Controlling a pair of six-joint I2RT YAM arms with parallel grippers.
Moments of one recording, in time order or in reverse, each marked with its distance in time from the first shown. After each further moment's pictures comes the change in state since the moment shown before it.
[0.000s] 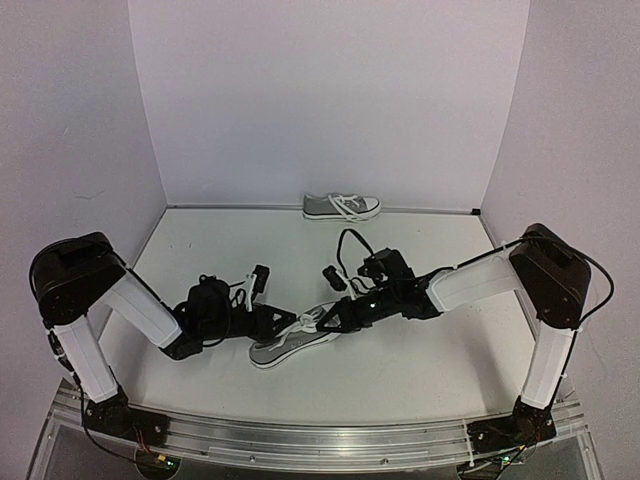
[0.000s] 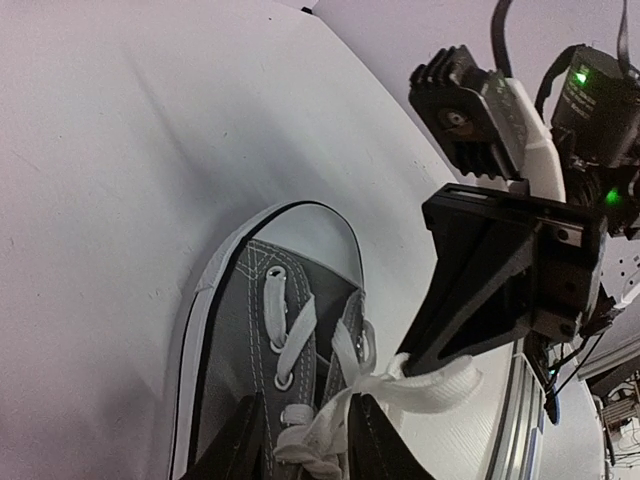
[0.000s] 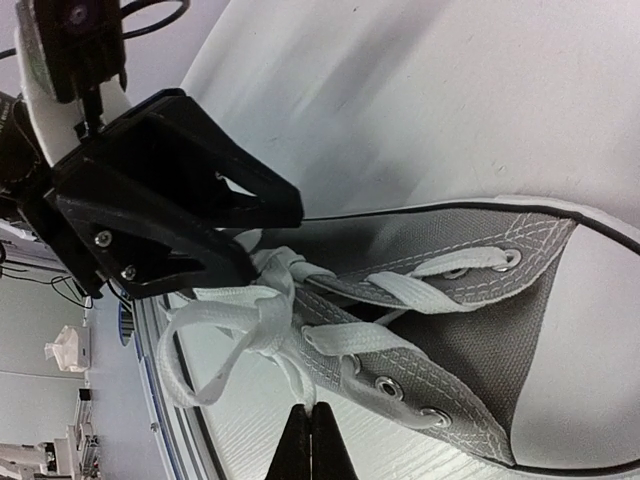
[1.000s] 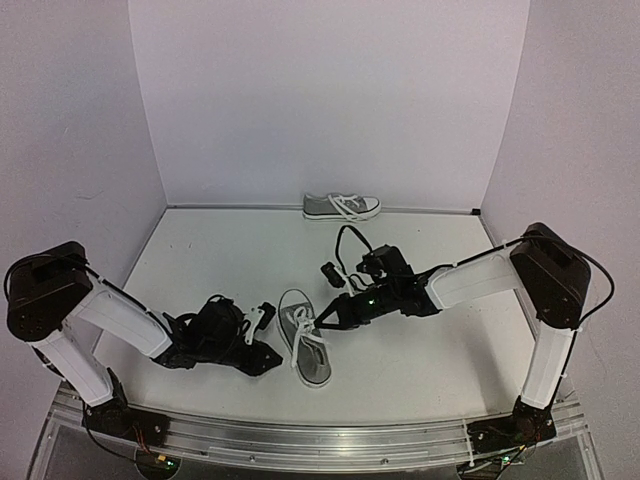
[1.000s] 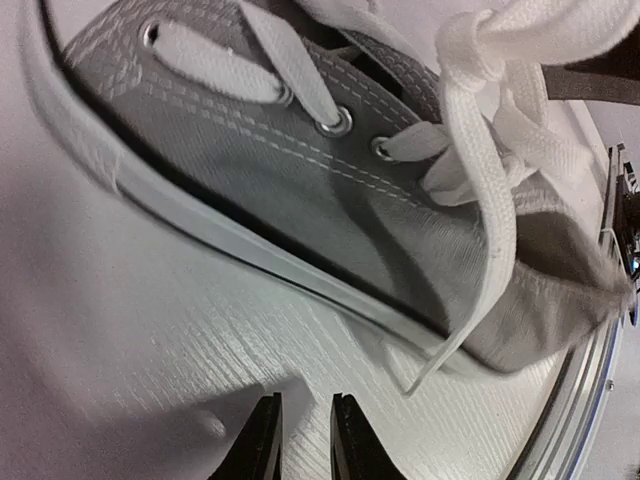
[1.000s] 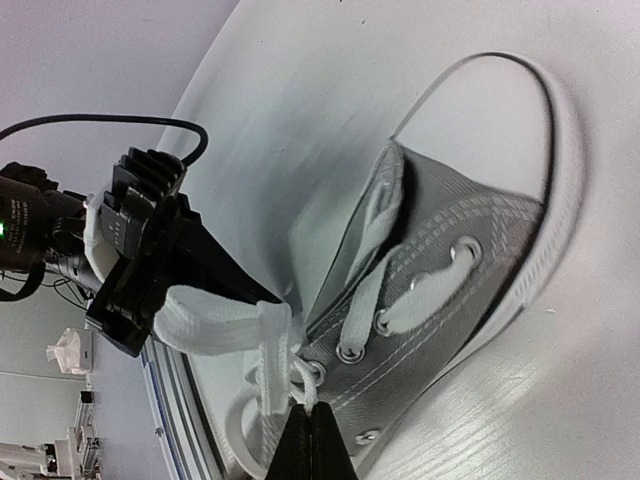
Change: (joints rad) left arm -0.156 -0.185 -0.031 -0.555 -0.141 0.061; right arm 0.000 0.001 0.026 -0.014 -0.001 0.000
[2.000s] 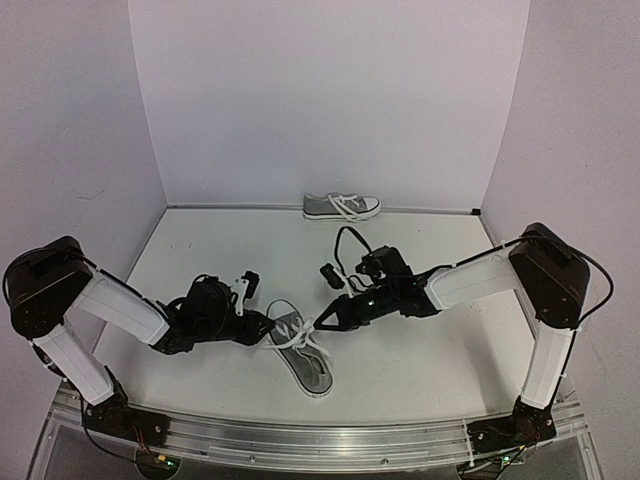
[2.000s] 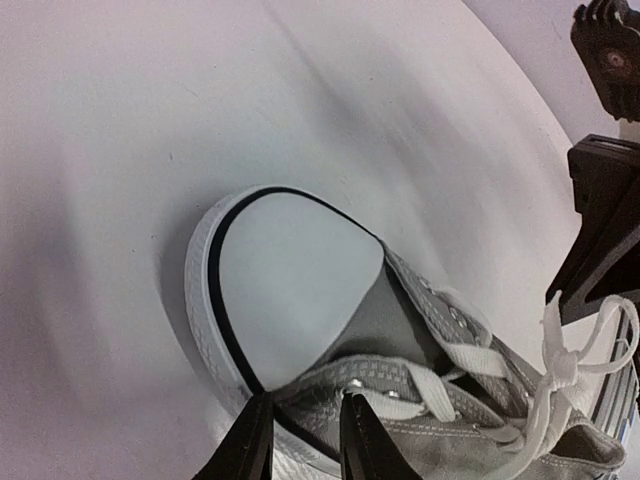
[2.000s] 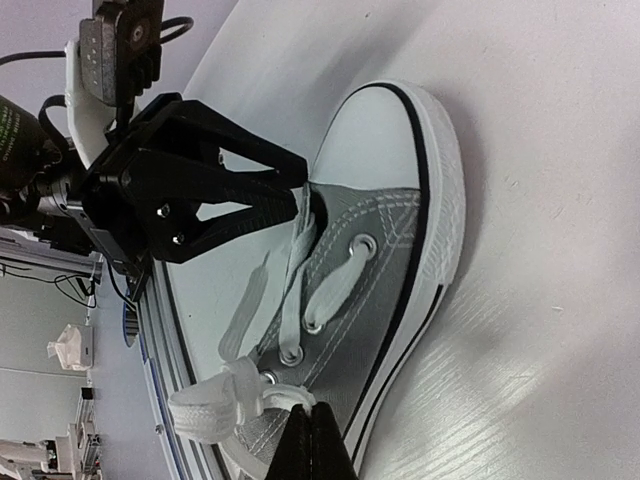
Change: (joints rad) left arm 0.145 0.002 0.020 0.123 -0.083 0.037; right arm 0.000 0.005 0.000 0.000 -0.008 -0.003
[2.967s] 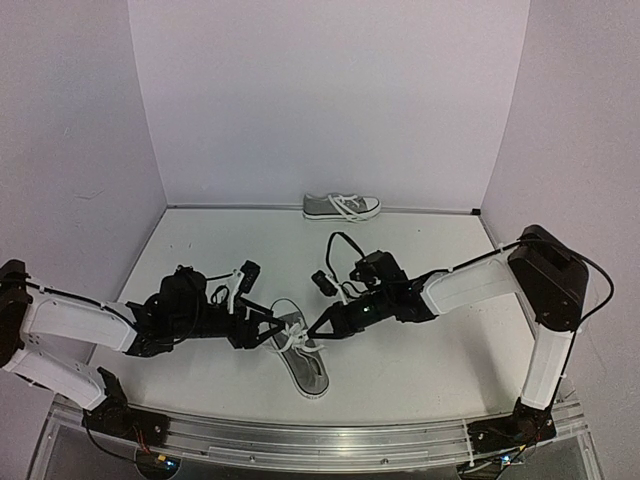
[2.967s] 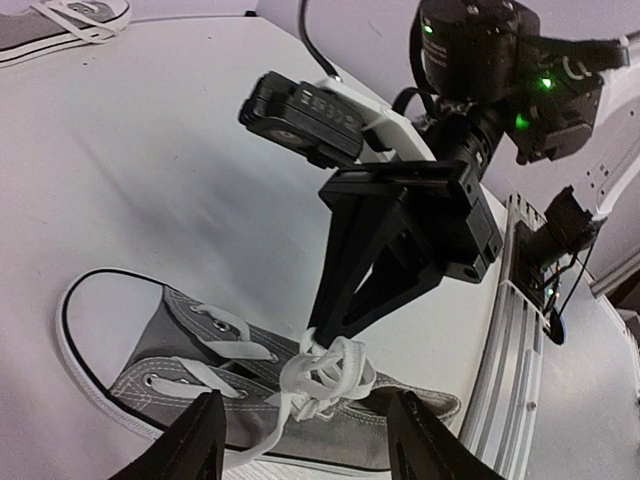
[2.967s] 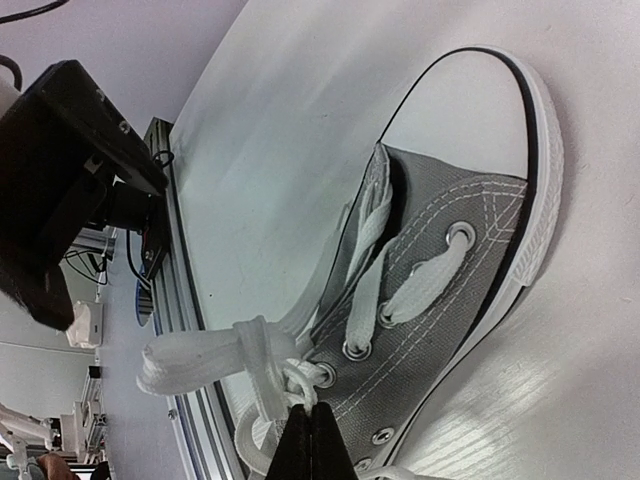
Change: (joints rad) left arm -0.043 -0.315 -0.050 -0.031 0.209 0.142; right arm 0.045 -0.001 0.000 0.001 -0.028 0.000
